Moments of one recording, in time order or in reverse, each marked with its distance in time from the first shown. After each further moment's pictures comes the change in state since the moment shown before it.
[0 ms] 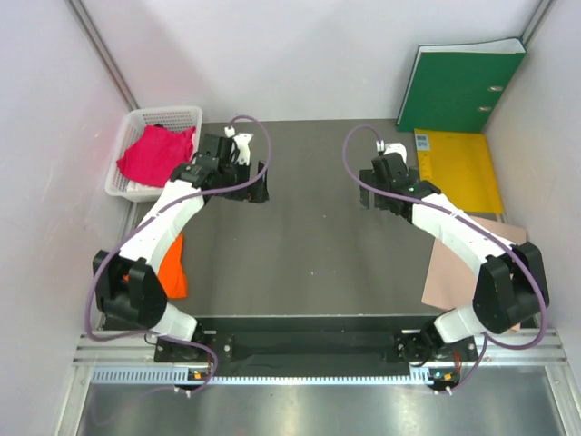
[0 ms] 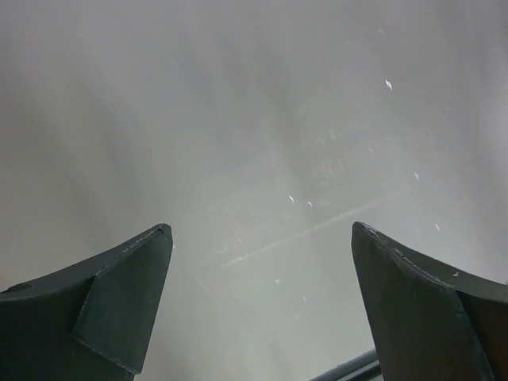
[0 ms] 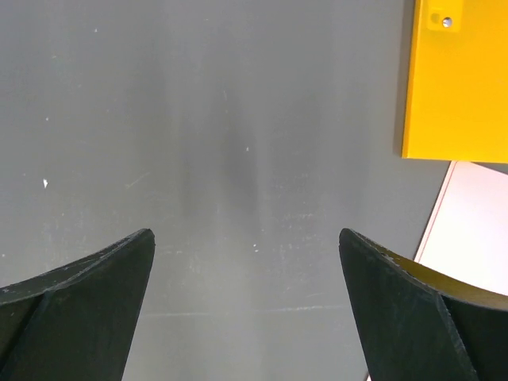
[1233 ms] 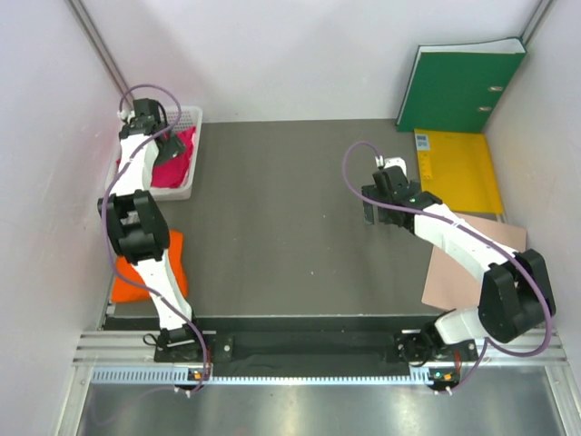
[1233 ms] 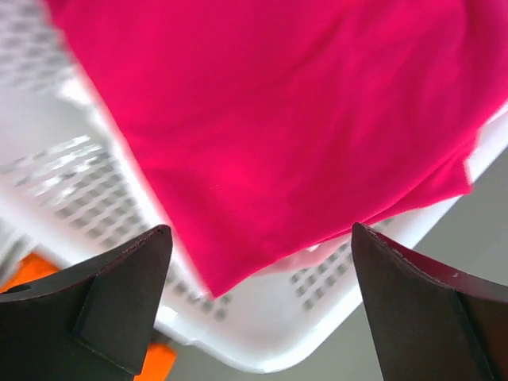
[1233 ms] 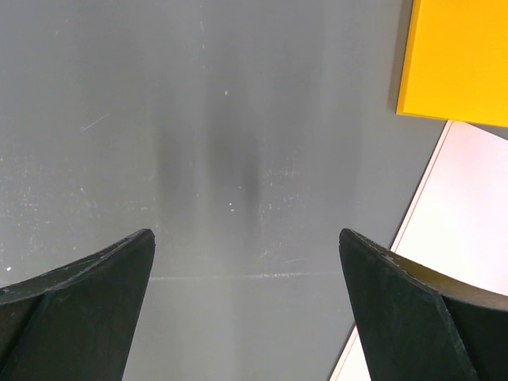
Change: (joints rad) left arm 0.491 0.552 0.588 -0.114 -0.459 -0.328; right arm 0.013 -0.057 -0.110 -0.029 0.007 -0.032
